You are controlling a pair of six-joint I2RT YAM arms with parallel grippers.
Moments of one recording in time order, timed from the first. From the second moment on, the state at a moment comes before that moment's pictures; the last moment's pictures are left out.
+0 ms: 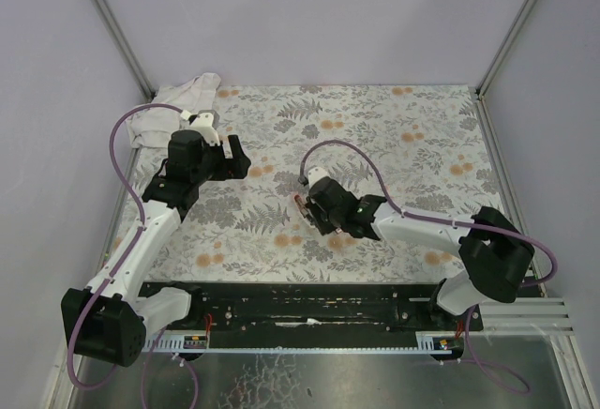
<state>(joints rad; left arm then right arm) -0.20 1.09 0.89 -0.30 0.14 -0.25 0.96 1.55 0.96 -0.27 0.20 0.28</state>
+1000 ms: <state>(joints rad) -0.20 1.09 0.89 -0.30 0.15 -0.25 1.01 1.57 0.88 -0.35 0.14 0.33</state>
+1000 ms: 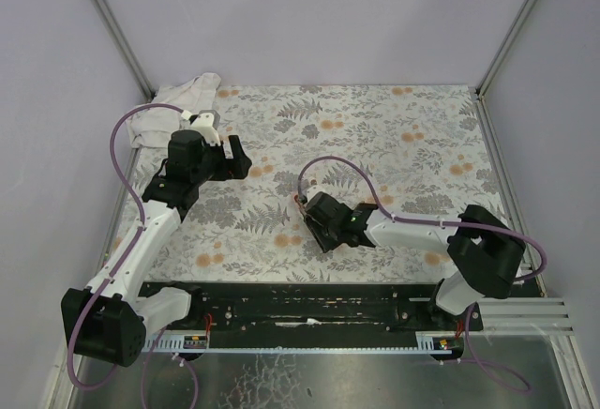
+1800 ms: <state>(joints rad) -0.20 1.09 0.89 -0.30 0.15 -0.25 1.03 1.67 0.94 -0.42 0.23 0.51</state>
